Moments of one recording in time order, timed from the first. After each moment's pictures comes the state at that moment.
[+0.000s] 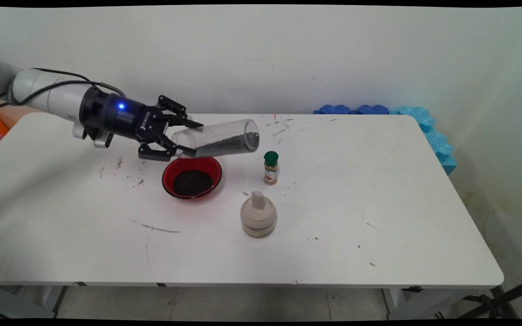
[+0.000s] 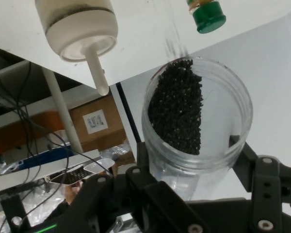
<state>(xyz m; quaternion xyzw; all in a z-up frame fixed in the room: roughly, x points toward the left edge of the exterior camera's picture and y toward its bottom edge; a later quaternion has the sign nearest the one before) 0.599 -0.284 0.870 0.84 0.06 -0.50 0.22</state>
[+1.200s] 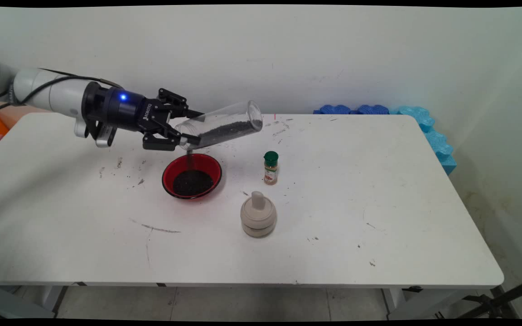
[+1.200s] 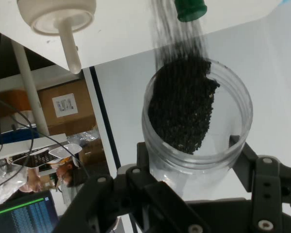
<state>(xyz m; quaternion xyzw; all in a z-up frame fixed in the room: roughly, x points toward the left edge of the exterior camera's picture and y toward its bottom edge) 0.600 -0.287 0.873 0.82 0.12 -0.52 0.22</state>
